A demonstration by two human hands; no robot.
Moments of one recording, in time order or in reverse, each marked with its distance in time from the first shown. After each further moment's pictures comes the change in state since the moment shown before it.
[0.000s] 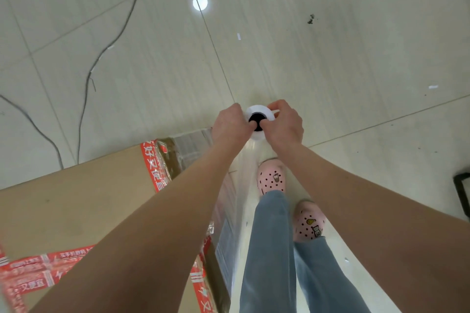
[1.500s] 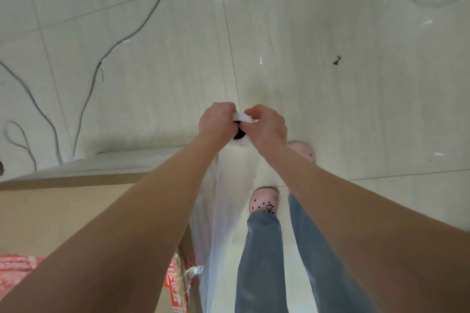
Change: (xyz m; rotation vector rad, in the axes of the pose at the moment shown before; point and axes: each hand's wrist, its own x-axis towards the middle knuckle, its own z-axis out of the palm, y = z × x) left_hand 0.096 -0.003 -0.084 0.111 -0.037 -0.042; right_hand 0.066 -0.120 0.017 -0.162 -0.225 -0.118
